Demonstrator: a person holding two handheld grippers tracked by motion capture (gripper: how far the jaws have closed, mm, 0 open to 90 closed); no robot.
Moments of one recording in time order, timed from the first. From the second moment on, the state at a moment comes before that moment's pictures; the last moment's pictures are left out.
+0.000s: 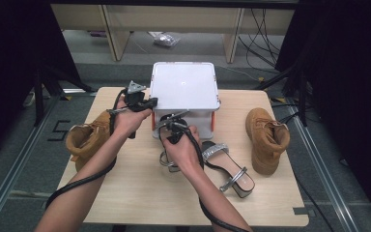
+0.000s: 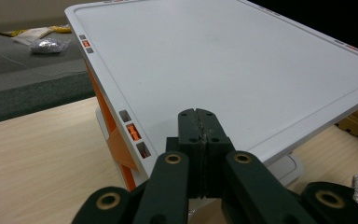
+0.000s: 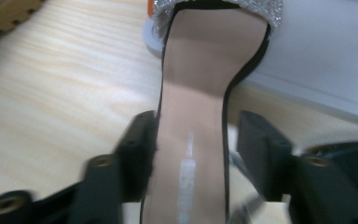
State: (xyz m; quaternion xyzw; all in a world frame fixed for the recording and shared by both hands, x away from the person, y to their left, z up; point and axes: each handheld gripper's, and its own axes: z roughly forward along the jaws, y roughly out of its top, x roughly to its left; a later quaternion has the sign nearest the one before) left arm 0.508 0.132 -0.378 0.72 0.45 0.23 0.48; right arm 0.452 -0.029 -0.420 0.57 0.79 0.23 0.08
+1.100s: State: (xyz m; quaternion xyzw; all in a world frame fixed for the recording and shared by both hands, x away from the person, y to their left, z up) left arm 0.507 0.133 -0.377 0.72 0.45 0.22 0.48; right arm 0.388 -0.057 -0.459 0.51 0.84 0.20 0.03
